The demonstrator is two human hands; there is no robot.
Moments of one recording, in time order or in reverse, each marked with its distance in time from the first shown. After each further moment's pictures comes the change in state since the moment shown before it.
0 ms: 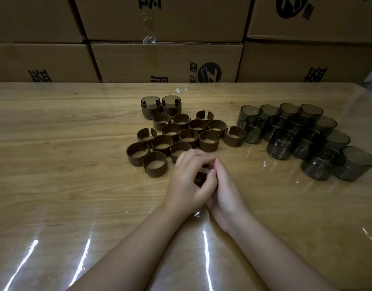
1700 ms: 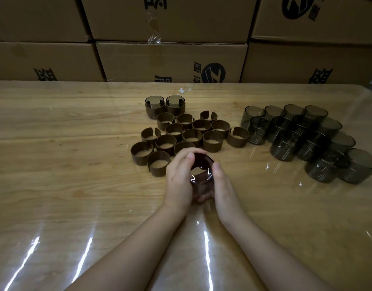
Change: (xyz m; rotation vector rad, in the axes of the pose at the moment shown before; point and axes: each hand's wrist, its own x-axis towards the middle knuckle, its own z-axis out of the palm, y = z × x) left_hand 0.007 0.010 -0.011 -0.570 0.137 -0.546; right_hand 0.005 0.007 0.004 -0.422 0.021 -0.178
